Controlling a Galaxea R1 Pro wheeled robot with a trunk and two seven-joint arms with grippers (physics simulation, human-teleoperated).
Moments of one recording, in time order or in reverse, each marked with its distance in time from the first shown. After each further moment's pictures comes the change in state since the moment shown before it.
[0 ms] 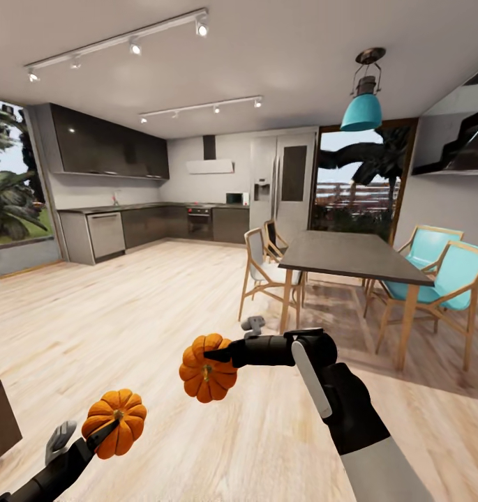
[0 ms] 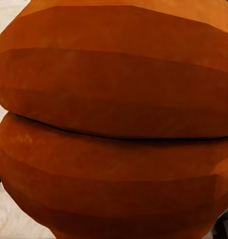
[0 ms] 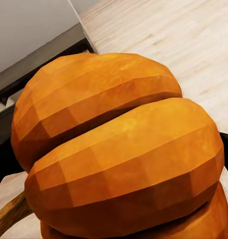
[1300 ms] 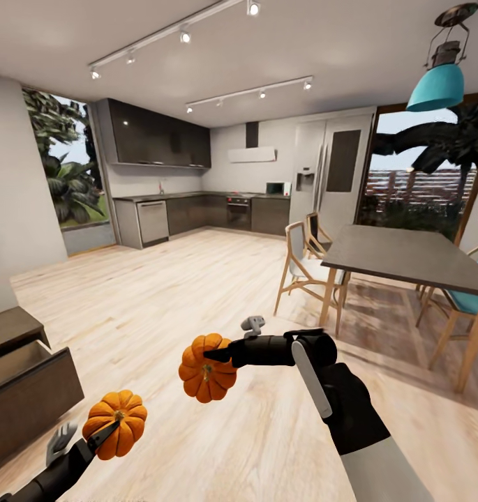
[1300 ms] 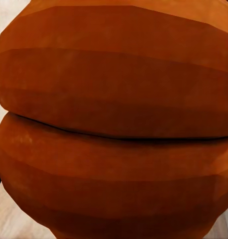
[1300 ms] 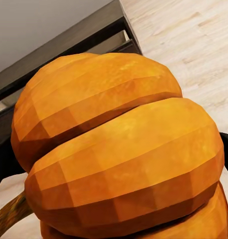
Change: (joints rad) left arm 0.000 -0.002 -0.002 0.007 0.002 -0.001 0.007; right arm 0.000 0.000 0.001 -0.002 -0.004 0.000 0.001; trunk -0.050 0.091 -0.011
